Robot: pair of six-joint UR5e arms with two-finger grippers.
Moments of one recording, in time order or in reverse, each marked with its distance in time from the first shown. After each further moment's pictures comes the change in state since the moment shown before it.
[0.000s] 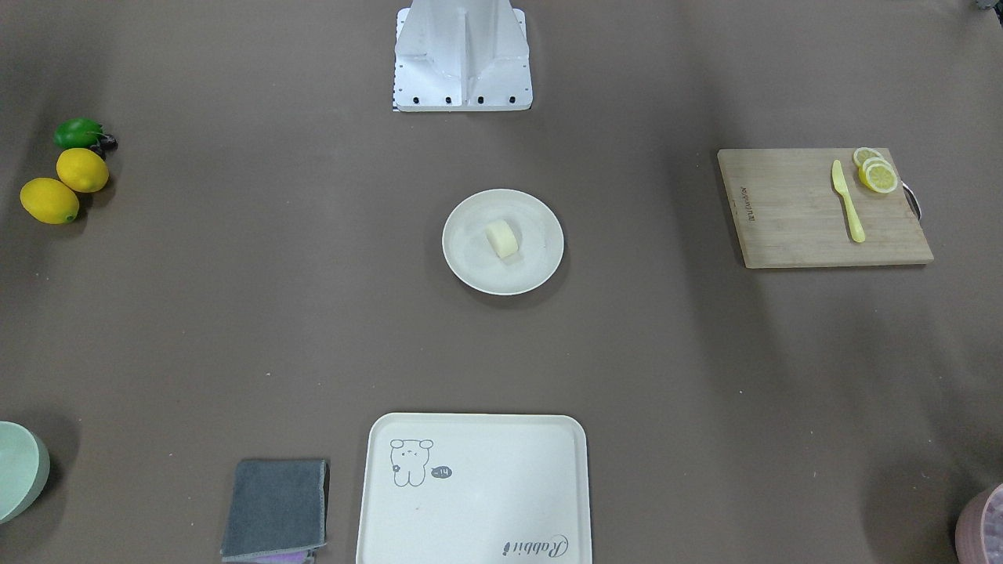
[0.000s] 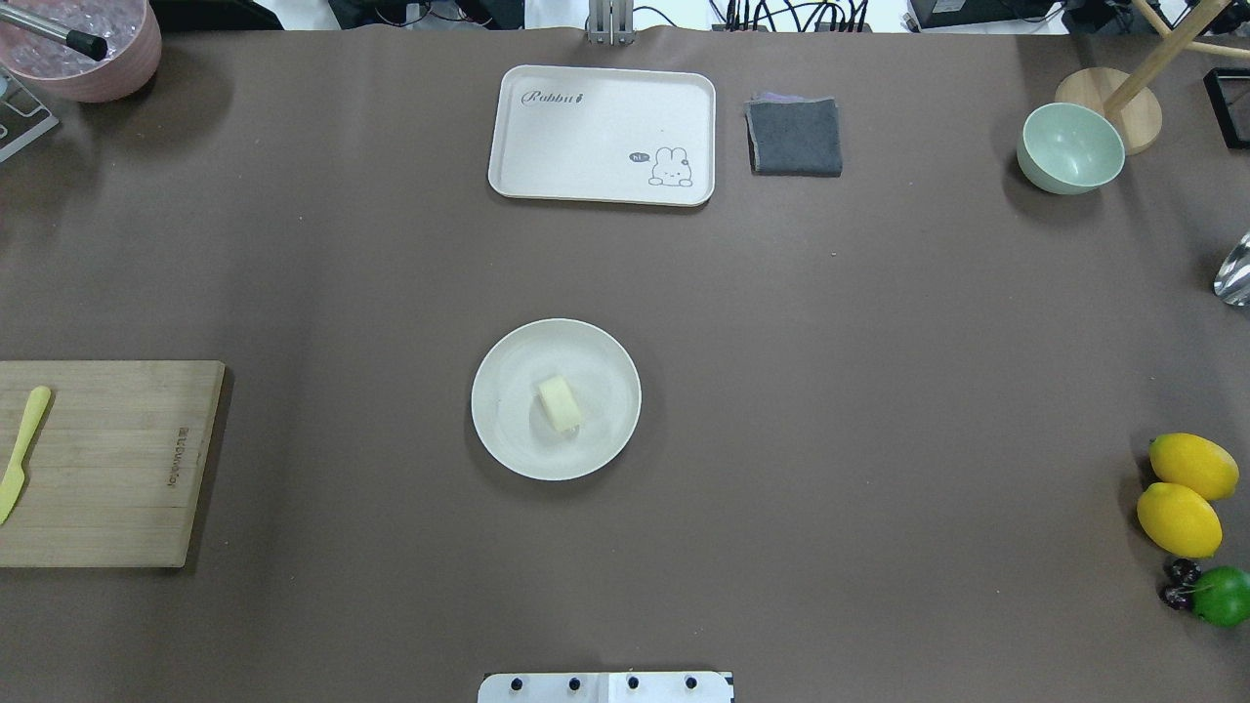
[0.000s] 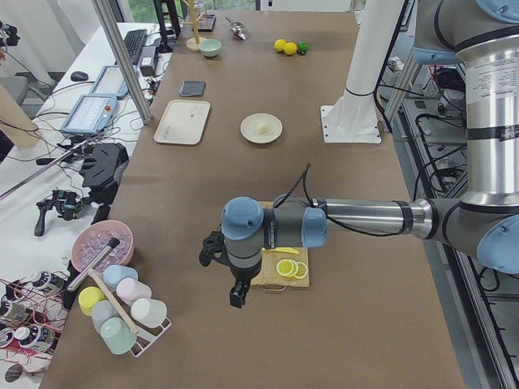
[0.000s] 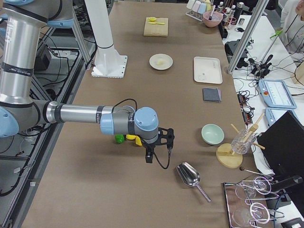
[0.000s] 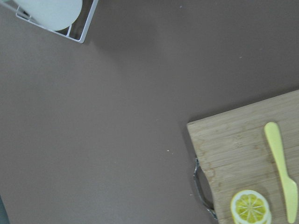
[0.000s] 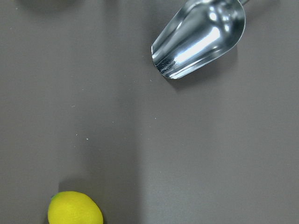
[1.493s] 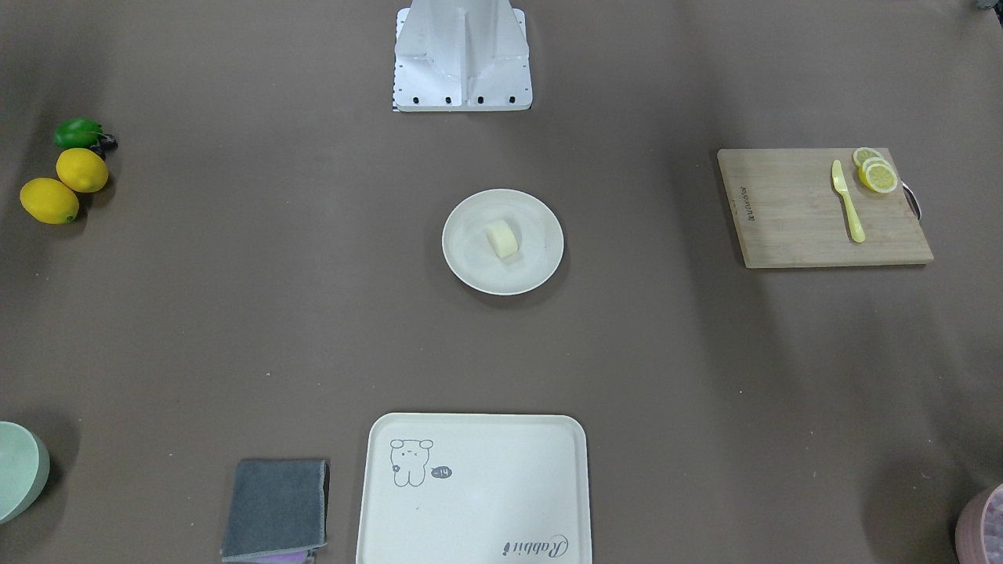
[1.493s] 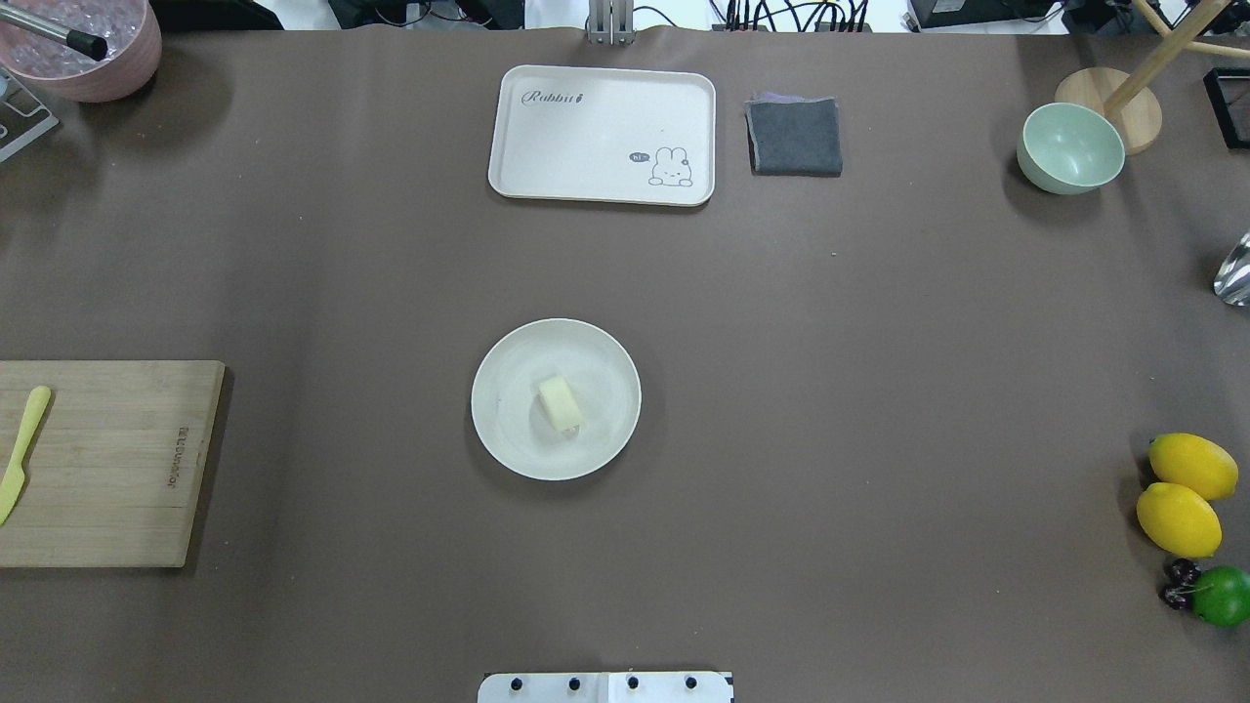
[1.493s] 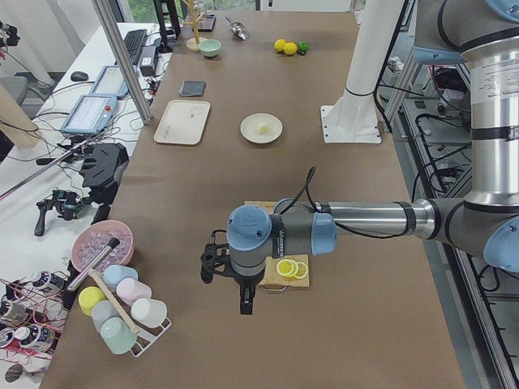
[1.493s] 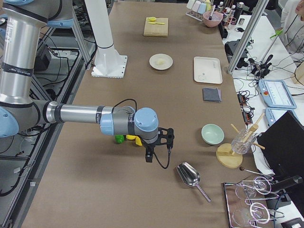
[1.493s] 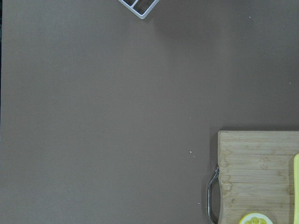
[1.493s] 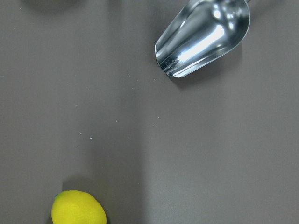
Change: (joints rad) left arm -0.056 -0.018 -0.029 0.063 -0.037 -0.221; right arm 0.000 0.000 -0.005 0.000 0.011 0.000
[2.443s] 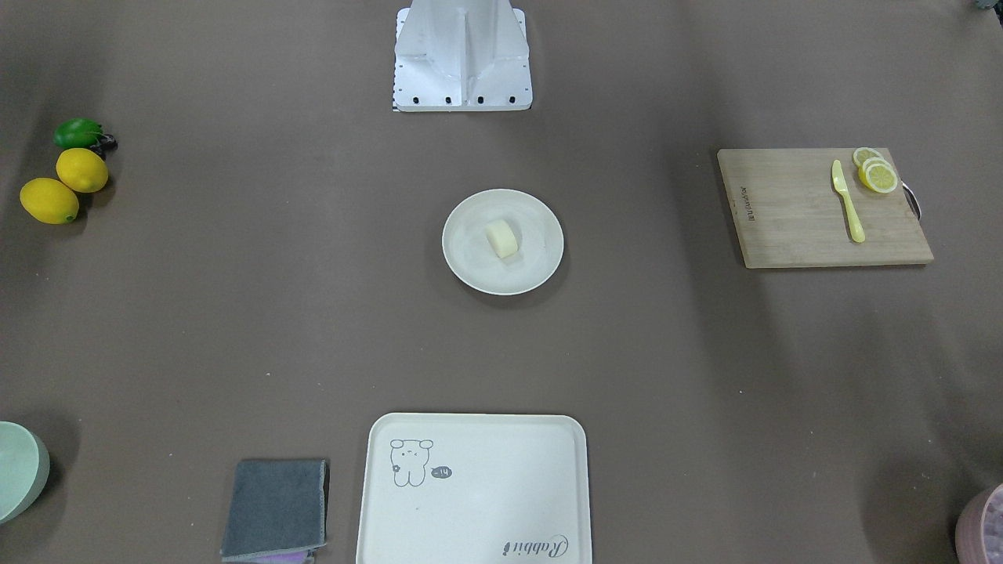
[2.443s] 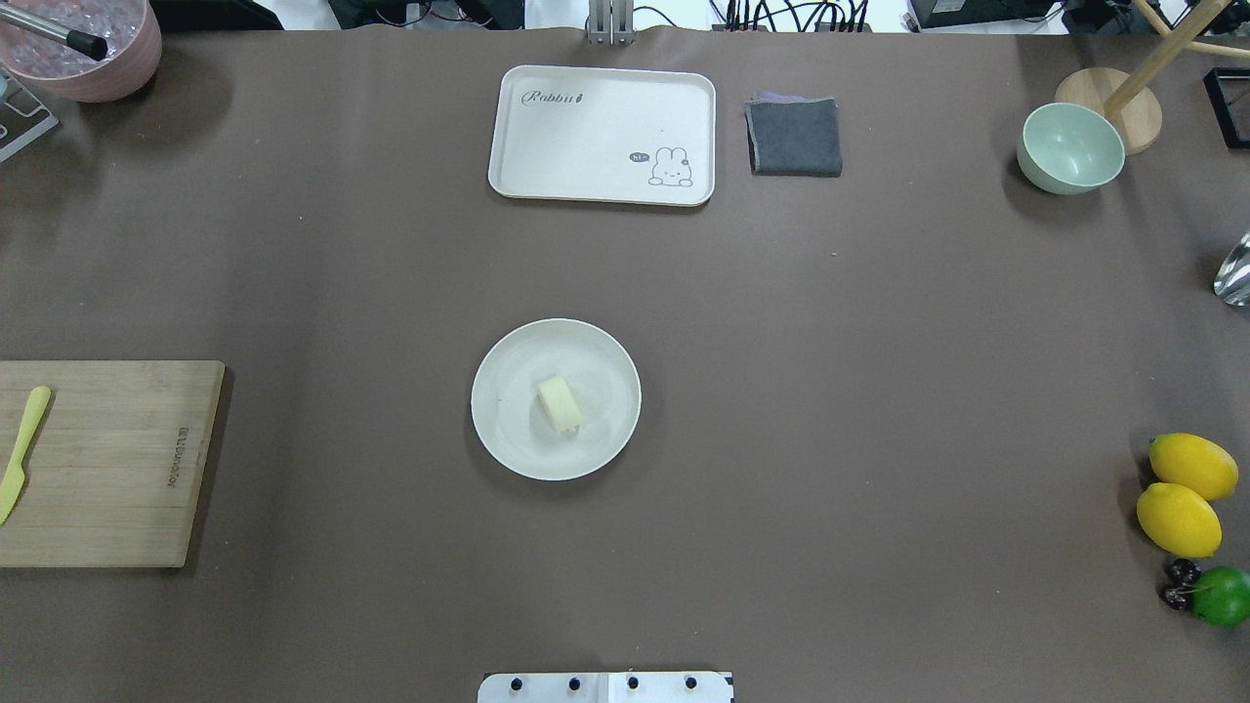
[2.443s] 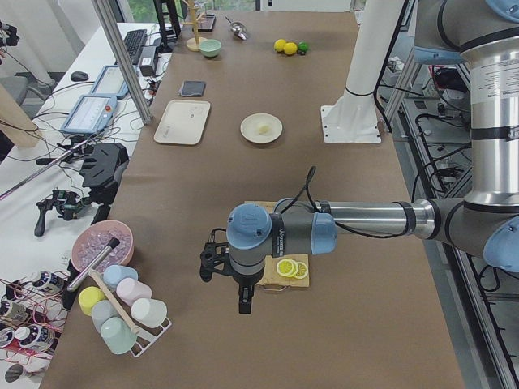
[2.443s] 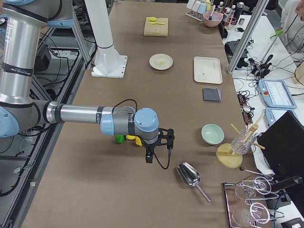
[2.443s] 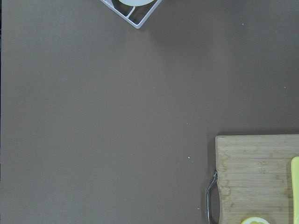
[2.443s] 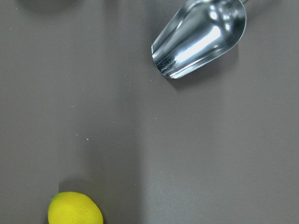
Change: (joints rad) left arm 0.001 0.000 -0.001 -0.007 0.001 0.000; right arm 0.001 0.004 0.000 0.001 -0.021 0.001
